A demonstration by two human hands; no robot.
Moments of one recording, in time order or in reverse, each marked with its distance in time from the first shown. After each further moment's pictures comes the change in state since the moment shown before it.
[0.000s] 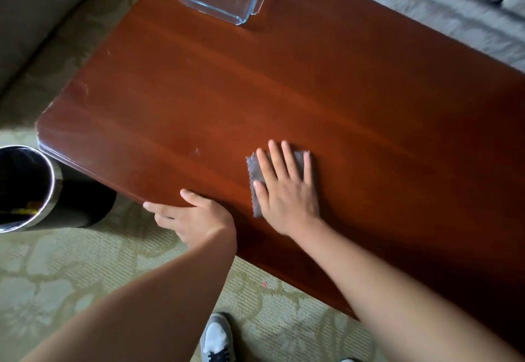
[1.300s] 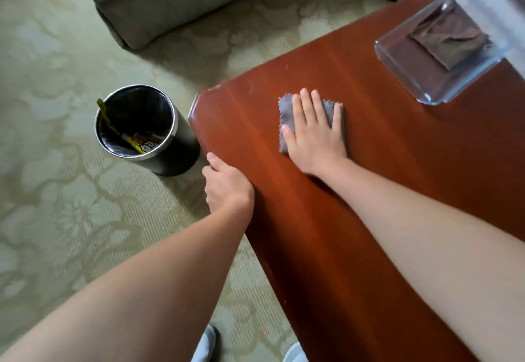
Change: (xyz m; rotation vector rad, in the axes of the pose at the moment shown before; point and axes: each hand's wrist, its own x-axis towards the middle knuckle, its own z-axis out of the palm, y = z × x) left_hand 0.163 0.078 -0.040 -0.174 0.010 -0.362; right_hand 0.249 -0.158 -0.030 -0.144 -0.084 -0.447
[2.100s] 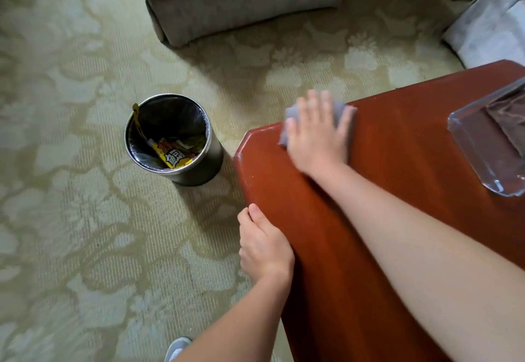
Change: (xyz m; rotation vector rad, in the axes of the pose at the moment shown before) left_hand 0.010 -0.008 0.001 0.017 -0.040 -0.030; right_hand 0.119 -0.095 -0.028 0.000 0.012 -0.007
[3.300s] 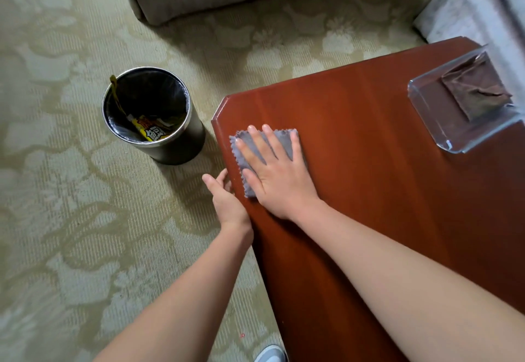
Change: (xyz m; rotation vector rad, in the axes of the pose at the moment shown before) left_hand 0.007 -0.013 -0.011 -0.849 -0.194 -0.251; right_hand -0.139 0.012 0.033 -0.085 0.015 -0.481
